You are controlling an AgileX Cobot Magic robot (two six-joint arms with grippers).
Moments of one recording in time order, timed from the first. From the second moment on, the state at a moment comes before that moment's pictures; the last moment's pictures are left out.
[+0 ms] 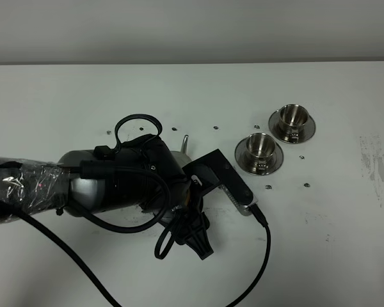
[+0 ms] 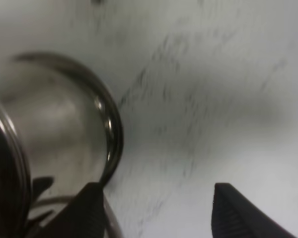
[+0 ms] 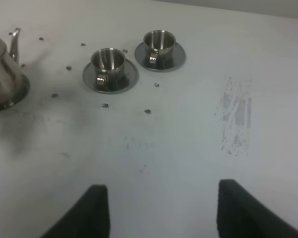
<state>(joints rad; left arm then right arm) -0.85 1.90 -1.12 0.26 0.54 0.01 -0.01 -0.01 -0.52 0.17 1.12 -0.15</state>
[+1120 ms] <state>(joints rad) -0.78 1.72 -1.10 0.28 0.79 0.05 -0.01 -0.01 -0.52 0.17 1.12 -0.15</state>
